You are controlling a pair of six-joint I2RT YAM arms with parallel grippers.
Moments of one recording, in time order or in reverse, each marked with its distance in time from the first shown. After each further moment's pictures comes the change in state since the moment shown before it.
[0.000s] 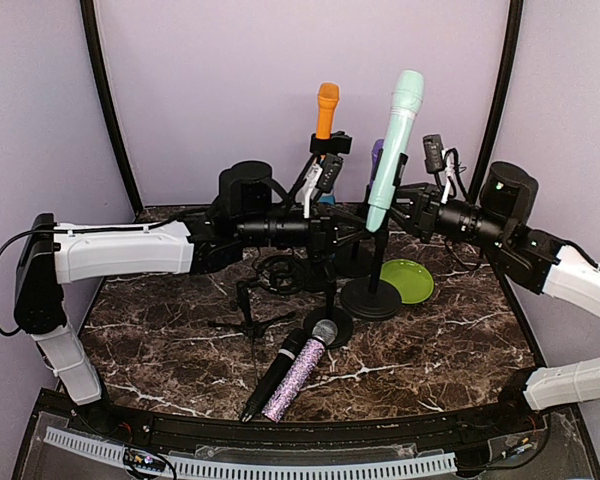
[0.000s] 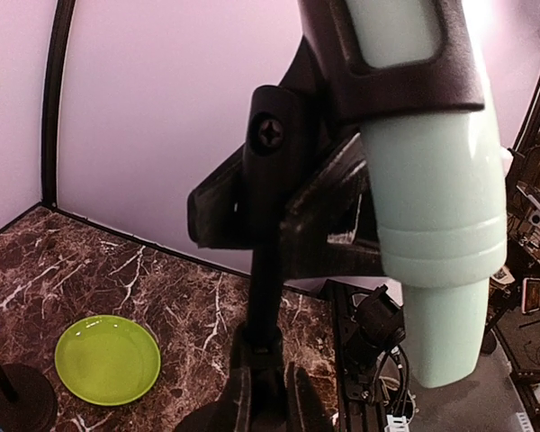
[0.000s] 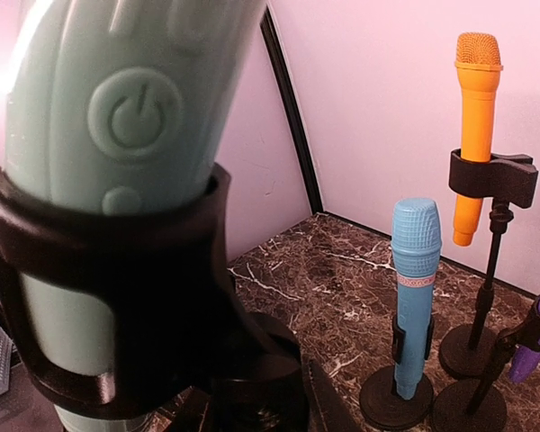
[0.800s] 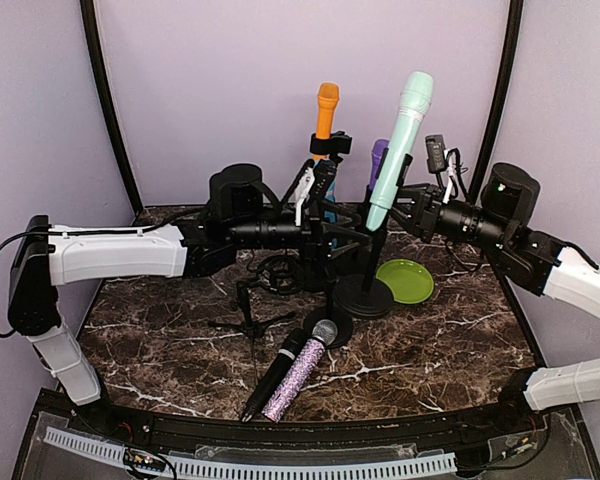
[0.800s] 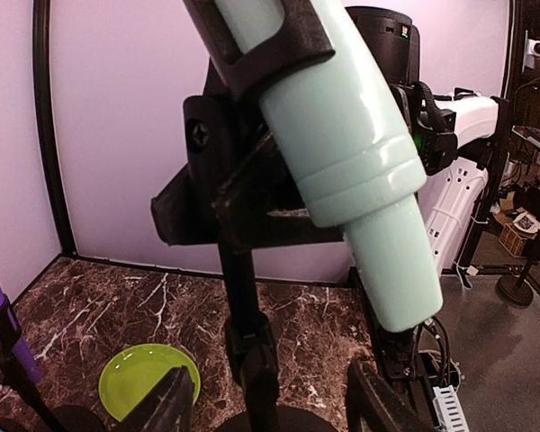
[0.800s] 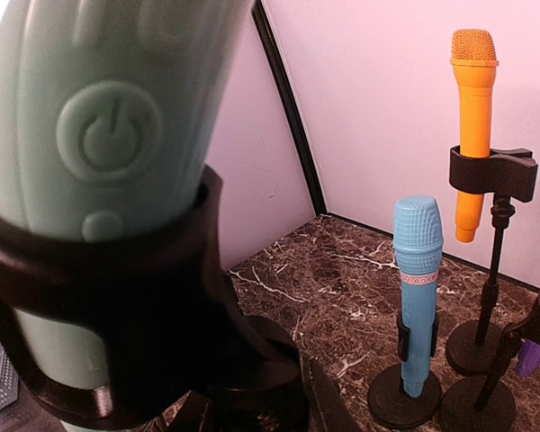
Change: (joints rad) left arm 0.013 -0.041 -0.066 0.059 0.045 0.222; right arm 0.000 -0.008 -0.008 0.011 0.007 0.041
